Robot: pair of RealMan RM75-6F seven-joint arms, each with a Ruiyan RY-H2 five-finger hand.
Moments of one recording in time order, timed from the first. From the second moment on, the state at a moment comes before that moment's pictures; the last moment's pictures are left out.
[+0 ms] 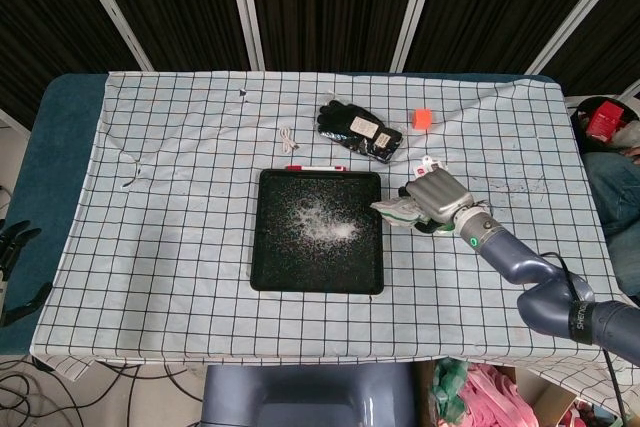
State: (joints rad) left arm -0.06 -1.08 -0.04 -1.59 1.55 1.58 -0.04; right arm 0.91 -1.13 0.20 -1.48 -1.20 0.47 -0.16
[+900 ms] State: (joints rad) left arm -0.05 -1.08 -0.05 -1.59 1.56 1.59 -0.05; right arm 1.20 -1.13 -0.05 -1.61 -0.75 0.60 -0.75
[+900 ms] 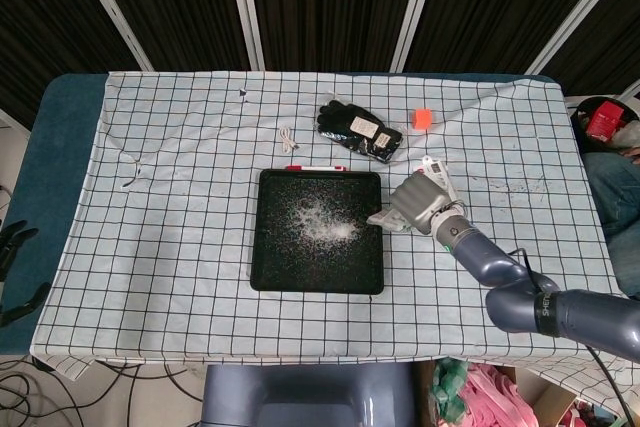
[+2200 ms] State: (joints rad) left arm -0.04 -1.07 -0.05 -1.59 1.54 1.60 -0.07; right arm 1.39 -1.24 -0.16 -1.71 -0.55 0.82 -1.01
